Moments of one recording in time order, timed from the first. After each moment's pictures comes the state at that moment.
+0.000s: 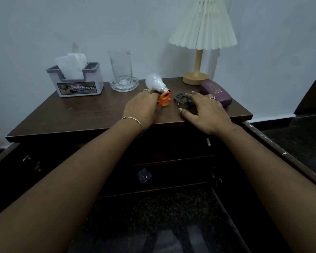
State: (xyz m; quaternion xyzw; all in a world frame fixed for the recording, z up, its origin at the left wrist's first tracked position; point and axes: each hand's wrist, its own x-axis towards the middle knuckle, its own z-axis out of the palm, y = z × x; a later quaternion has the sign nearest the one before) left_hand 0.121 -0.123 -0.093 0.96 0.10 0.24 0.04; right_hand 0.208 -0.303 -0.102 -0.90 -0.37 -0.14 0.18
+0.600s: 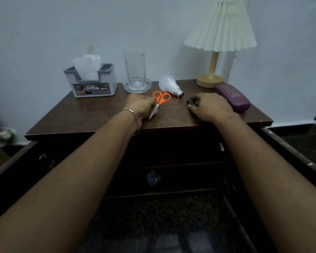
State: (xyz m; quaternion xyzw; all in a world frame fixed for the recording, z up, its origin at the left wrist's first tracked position) left_hand 0.118 -0.096 -0.085 0.65 0.29 0.25 0.65; right_hand 0.222 -0.256 -0.081 -0.95 -0.30 -0.08 0.10
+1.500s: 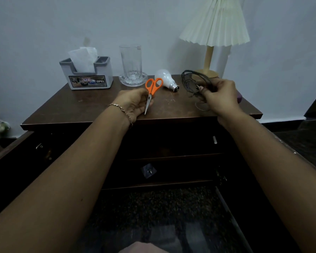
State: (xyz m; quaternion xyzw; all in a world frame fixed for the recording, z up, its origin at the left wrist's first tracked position) left_hand 0.097 -0.105 -0.075 0.51 0.25 0.22 0.79; right_hand 0.192 -0.286 -0.074 -0.75 -0.22 -0.05 0.62
